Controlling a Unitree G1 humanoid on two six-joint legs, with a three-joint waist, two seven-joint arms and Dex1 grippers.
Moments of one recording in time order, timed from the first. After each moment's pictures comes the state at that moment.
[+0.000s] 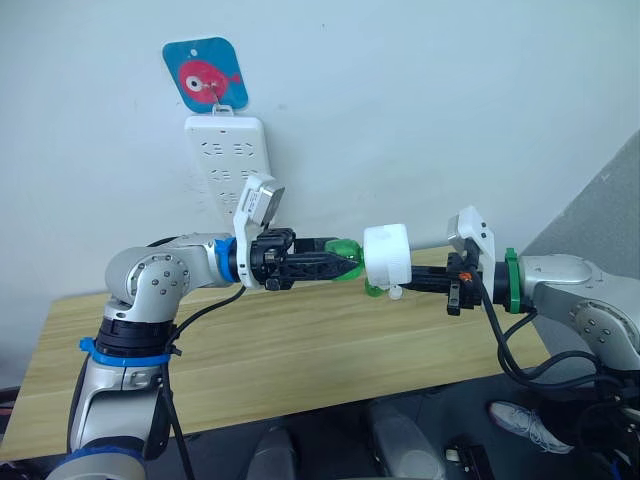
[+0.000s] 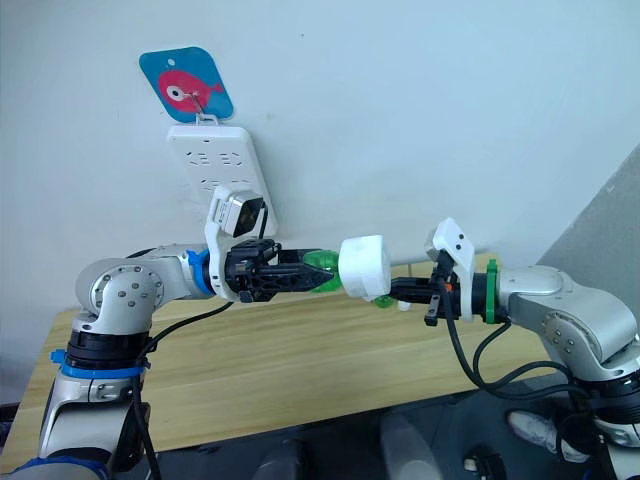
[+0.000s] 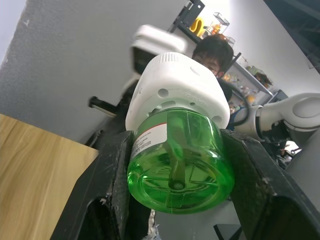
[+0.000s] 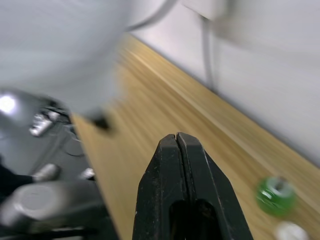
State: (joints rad) left arm -0.64 0.55 0.04 -0.10 -1.02 1.08 -1.10; right arm -0.46 -0.81 0.06 -0.47 0.93 0.92 0.76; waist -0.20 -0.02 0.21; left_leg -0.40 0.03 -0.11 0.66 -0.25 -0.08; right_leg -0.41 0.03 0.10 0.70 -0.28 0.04
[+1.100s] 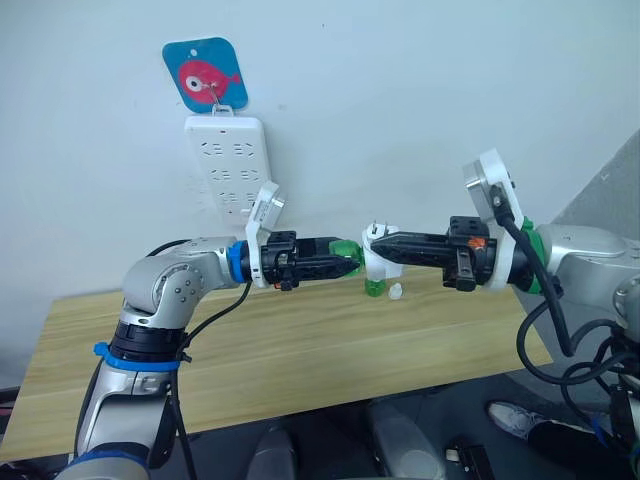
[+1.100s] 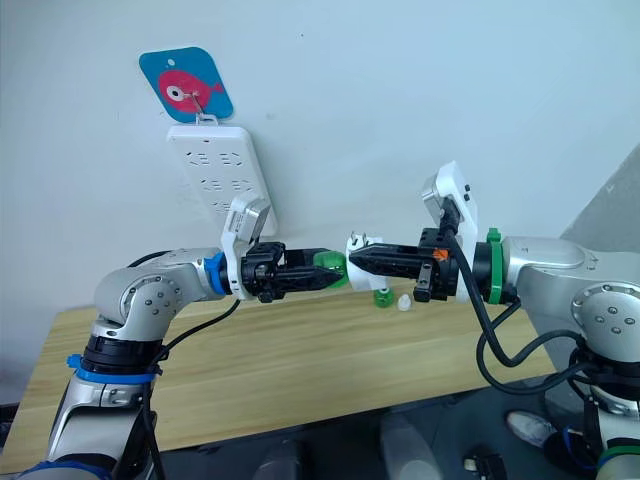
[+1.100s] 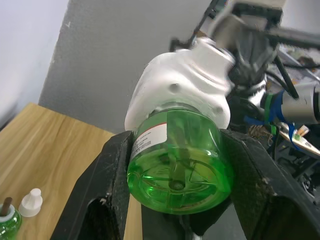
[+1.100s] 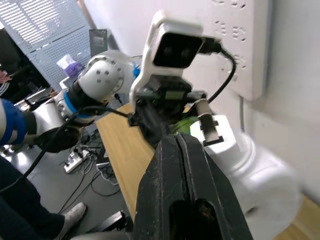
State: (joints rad) left arm -0.60 0.55 -0.03 -0.08 -0.83 0.91 -1.14; right arm -0.65 -0.78 -0.07 -0.50 1.35 1.10 0.42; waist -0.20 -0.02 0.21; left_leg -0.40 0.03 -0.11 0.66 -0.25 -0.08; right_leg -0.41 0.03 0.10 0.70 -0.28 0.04
